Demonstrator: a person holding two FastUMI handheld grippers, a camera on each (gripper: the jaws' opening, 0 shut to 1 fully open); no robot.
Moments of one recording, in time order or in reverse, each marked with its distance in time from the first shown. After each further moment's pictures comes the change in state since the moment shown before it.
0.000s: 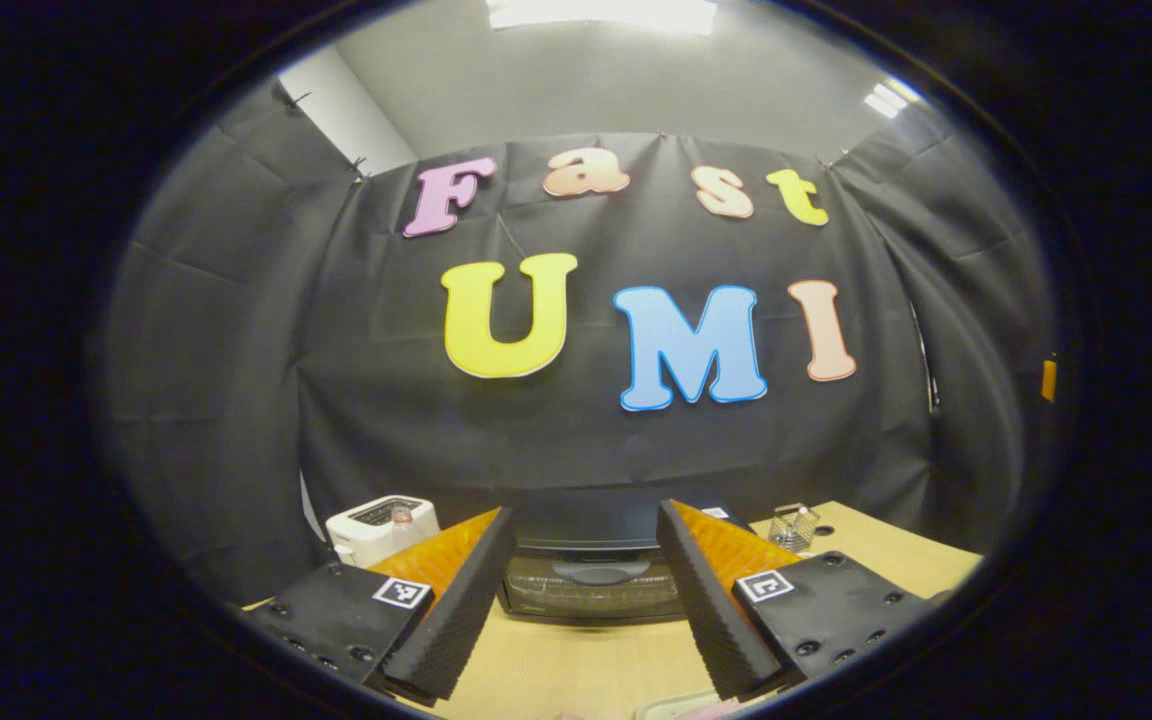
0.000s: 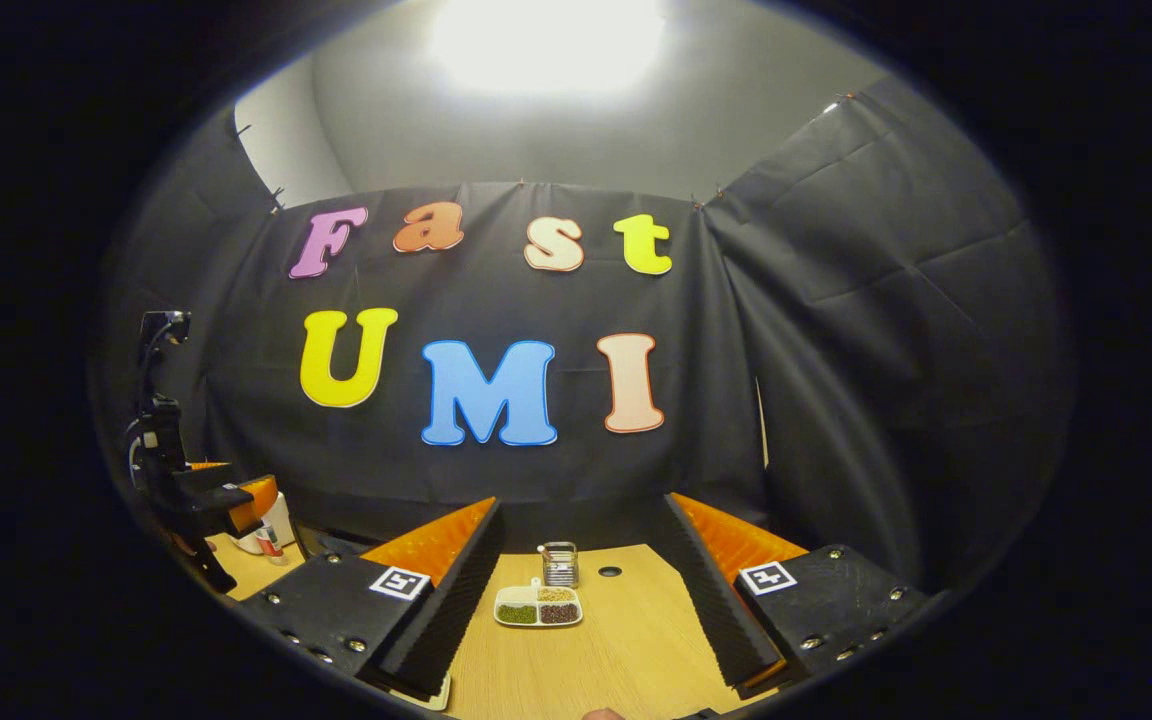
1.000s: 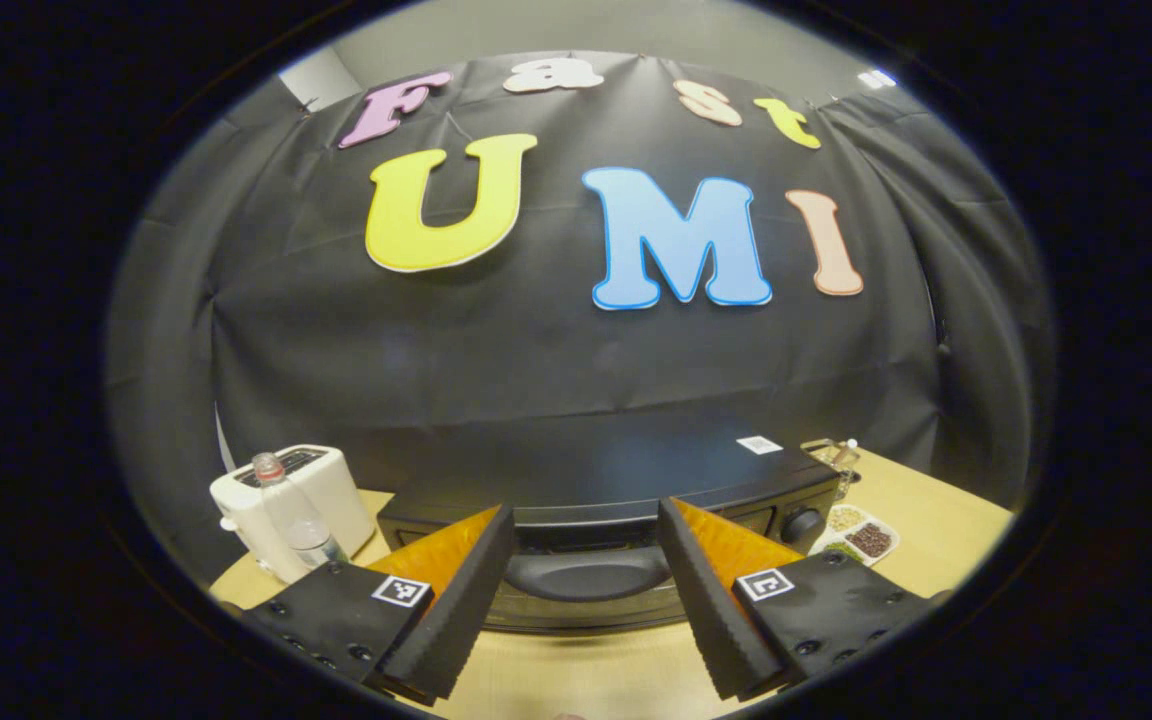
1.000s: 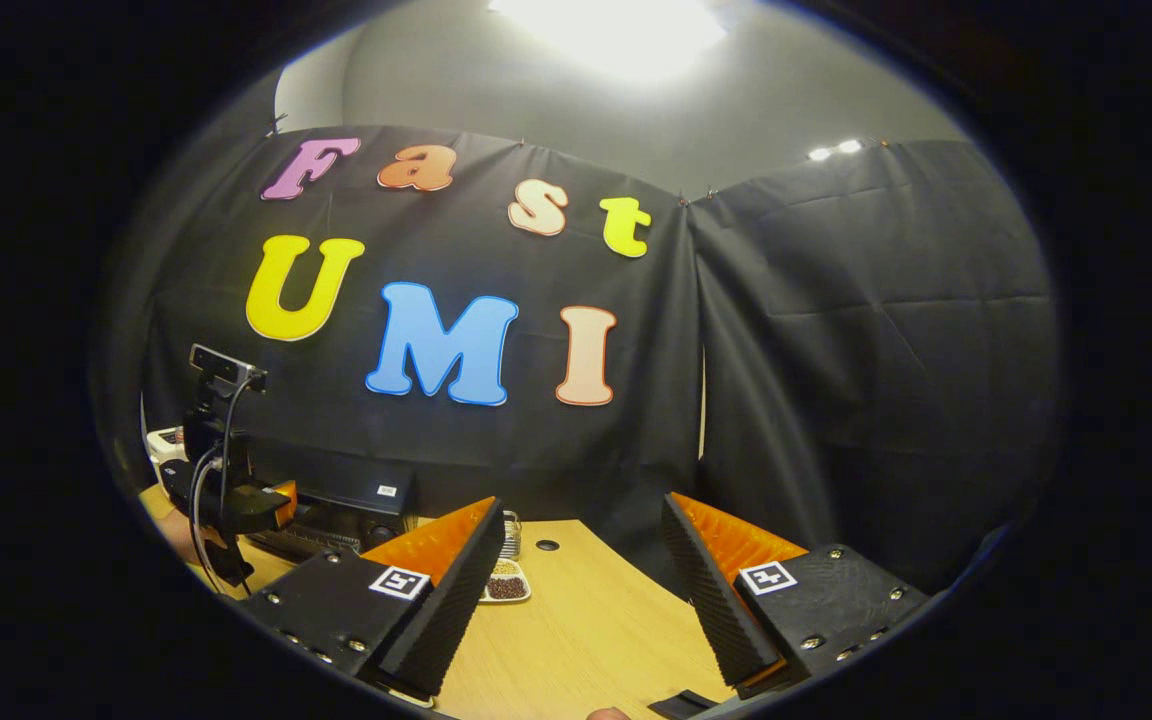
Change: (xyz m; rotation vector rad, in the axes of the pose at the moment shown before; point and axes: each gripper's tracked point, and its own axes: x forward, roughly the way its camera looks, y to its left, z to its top) left arm 0.162 -0.023 -0.143 0.017 0.195 -0.127; right arm -0.009 0.030 -0.019 -0.160 0.099 -0.223
